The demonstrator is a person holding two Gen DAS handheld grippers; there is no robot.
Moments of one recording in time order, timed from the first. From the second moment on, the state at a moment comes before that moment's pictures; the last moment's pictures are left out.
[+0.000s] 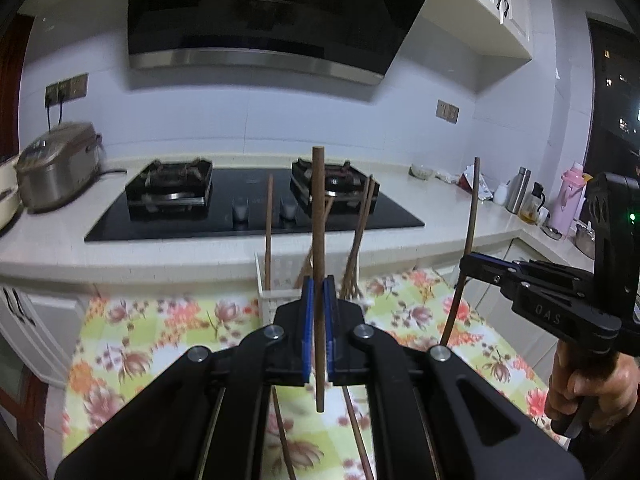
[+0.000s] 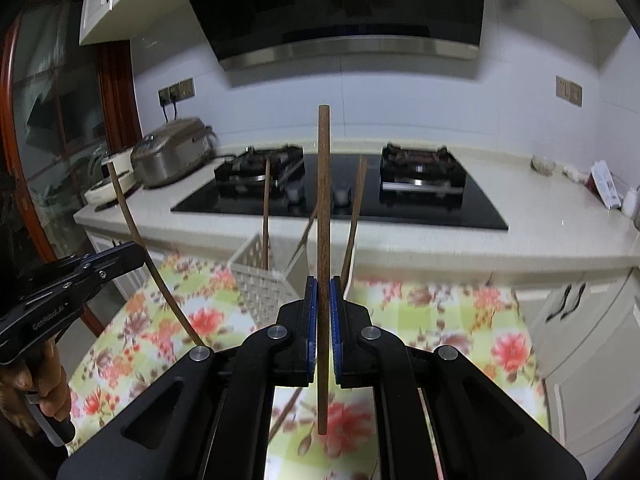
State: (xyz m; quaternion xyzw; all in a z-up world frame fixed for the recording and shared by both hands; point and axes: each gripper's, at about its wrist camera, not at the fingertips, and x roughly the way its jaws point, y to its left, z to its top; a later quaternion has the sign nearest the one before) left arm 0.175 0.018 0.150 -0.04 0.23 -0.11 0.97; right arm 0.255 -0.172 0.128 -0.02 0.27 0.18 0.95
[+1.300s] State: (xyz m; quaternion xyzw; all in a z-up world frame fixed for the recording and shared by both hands) left arm 0.319 0.026 0.186 -0.01 0.22 -0.08 0.97; right arm 0.383 -0.111 0.149 -0.01 0.25 0.17 0.95
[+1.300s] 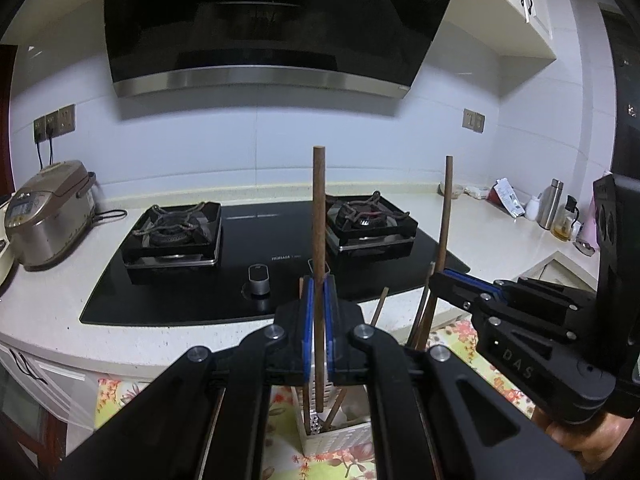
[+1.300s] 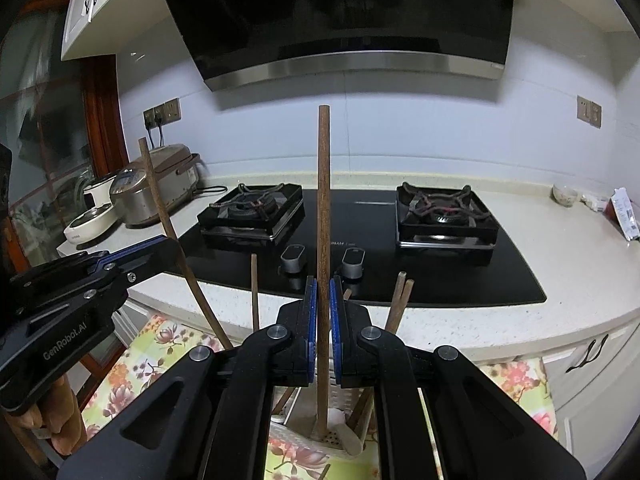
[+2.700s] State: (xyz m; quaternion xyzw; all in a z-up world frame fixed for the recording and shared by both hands) left arm 0.260 0.043 0.100 -0.05 0.30 -0.09 0.95; right arm 0.309 -0.168 0.073 0.00 0.30 0.11 0.95
